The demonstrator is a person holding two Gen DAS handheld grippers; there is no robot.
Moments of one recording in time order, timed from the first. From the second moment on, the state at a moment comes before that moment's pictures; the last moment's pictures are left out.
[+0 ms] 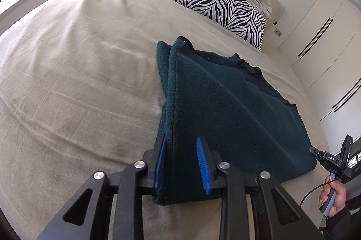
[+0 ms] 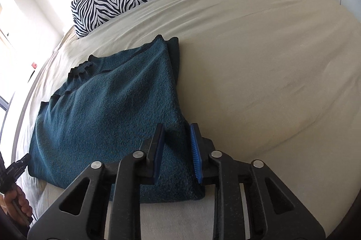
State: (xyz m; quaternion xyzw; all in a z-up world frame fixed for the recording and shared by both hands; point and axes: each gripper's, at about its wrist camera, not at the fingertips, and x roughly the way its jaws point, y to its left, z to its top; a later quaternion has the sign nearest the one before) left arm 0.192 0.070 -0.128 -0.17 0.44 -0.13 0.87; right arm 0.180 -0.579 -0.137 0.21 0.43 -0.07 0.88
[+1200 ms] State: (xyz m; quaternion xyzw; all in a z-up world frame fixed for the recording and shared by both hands) left arm 0.166 0.088 -0.150 -0.17 0.44 -0.11 0.87; right arm 0.165 -0.581 -0.153 0.21 0.43 -0.07 0.88
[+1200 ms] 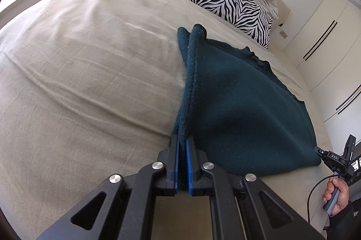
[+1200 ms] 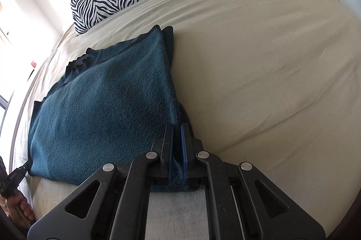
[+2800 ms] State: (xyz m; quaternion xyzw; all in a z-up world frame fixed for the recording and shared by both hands) left arm 0.325 -0.014 -0.144 0.01 0.42 -0.09 0.90; right arm 0.289 -0.592 -0.153 0.44 0.33 -0.01 0.83
